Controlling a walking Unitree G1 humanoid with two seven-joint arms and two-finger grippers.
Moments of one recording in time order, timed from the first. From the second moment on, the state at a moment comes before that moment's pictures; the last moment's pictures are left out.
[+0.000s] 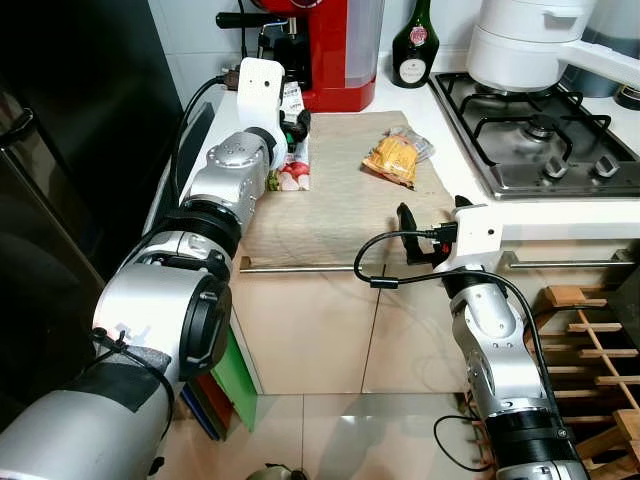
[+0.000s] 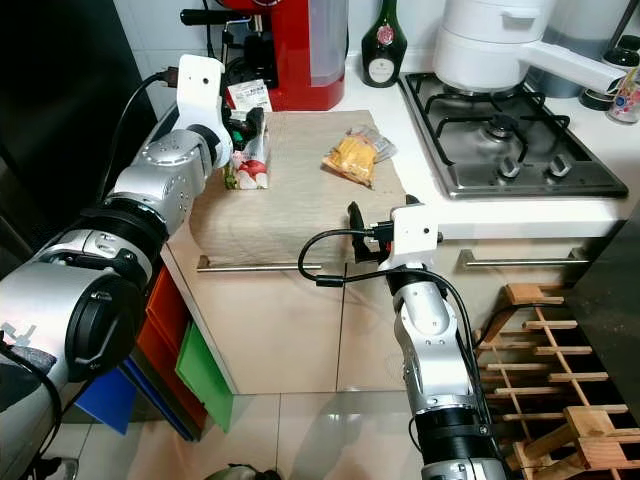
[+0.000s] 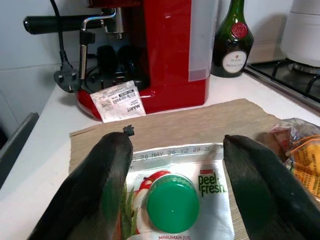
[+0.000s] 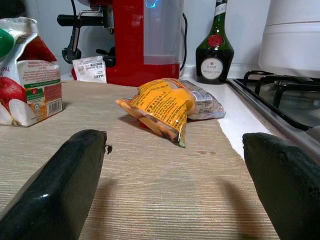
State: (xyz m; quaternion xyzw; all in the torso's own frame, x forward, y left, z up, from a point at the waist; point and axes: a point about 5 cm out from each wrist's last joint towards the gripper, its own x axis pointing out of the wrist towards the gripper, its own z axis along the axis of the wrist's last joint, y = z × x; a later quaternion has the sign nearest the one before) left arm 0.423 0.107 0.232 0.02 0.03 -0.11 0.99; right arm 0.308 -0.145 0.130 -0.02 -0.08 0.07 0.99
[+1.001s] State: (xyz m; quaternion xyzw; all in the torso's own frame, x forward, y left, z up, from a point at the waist) left arm 0.421 0.109 0.279 0.04 -0.10 -0.15 0.98; right arm 0.302 -0.152 0.127 -0.02 -0.07 0.06 1.00
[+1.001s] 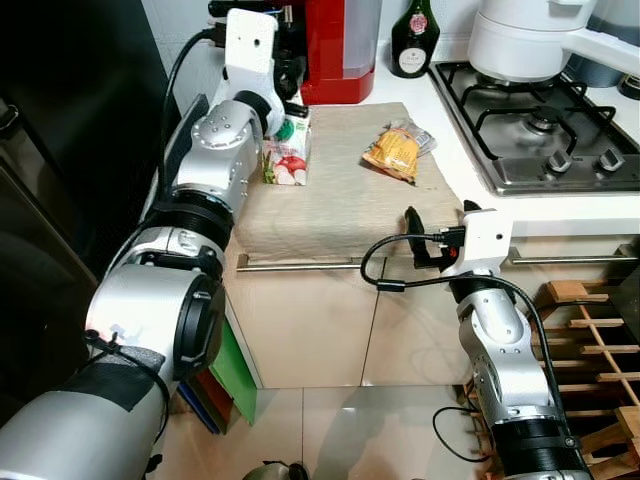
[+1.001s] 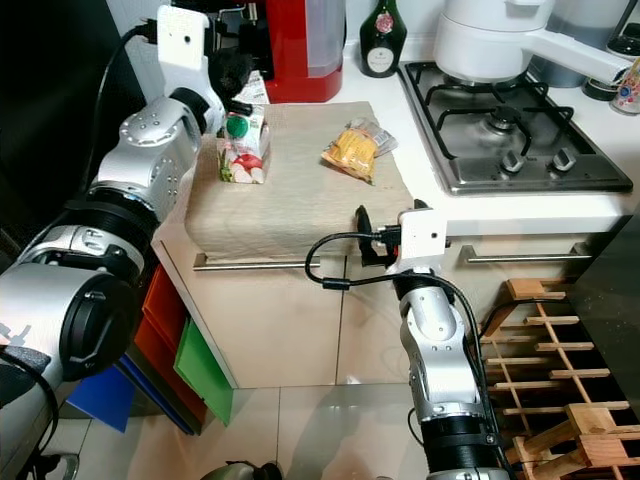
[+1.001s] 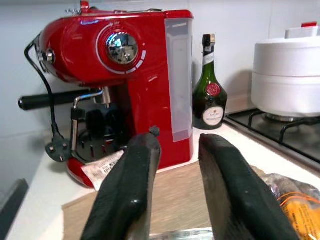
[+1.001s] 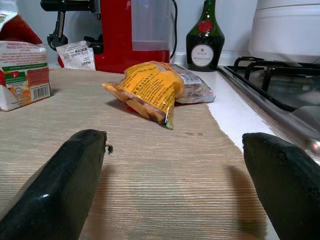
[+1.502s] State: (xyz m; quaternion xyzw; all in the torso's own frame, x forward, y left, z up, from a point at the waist) left arm 0.417 0.091 0.226 0.02 -0.02 -0.16 0.99; right arm 0.299 -0.158 0.136 0.00 -0.08 0.07 0.99
